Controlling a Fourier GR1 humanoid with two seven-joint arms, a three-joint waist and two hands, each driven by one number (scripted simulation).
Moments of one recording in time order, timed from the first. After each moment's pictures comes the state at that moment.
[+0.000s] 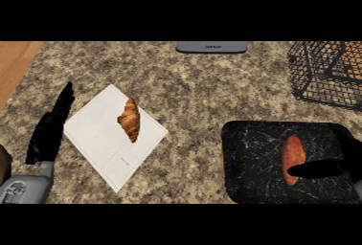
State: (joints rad) left arm -0.14 0.37 -0.07 -1.46 -0.06 0.20 0.06; right arm -0.13 -0.87 0.46 -1.72 -0.06 -0.42 1.23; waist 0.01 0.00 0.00
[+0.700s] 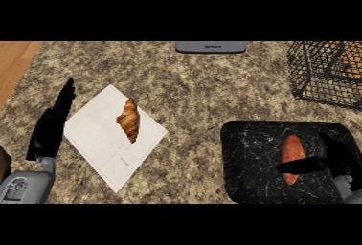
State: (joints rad) left arm -0.17 0.35 -0.05 -1.45 -0.07 0.18 0.08; right arm -0.16 -0.76 0.48 -1.58 -0.05 -0.45 1.20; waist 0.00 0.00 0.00
